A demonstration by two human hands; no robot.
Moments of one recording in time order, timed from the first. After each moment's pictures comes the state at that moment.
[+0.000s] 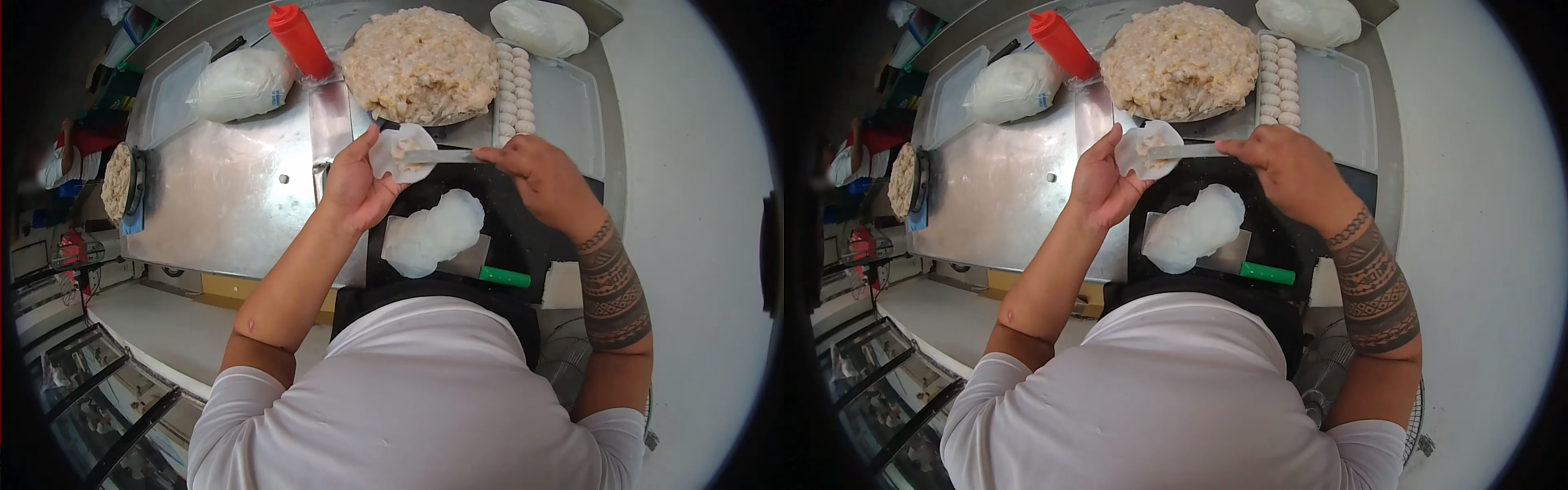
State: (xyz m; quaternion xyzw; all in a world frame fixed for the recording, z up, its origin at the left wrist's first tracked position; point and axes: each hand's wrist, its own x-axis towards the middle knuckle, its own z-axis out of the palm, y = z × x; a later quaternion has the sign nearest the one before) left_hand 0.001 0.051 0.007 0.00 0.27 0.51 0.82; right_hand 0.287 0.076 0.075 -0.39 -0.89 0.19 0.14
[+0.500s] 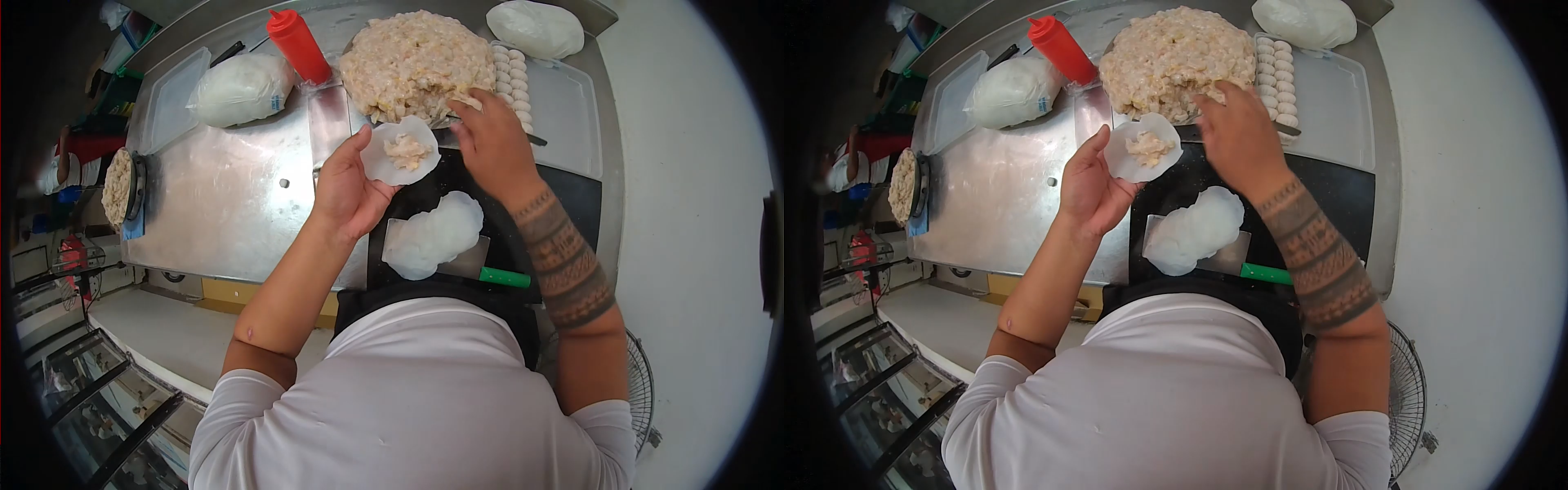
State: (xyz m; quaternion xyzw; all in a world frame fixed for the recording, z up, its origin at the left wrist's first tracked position) left_hand -0.003 0.045 0.027 0.07 0.26 0.55 0.79; right_hand 0.223 0.103 0.020 -0.50 -0.84 -0.07 0.18
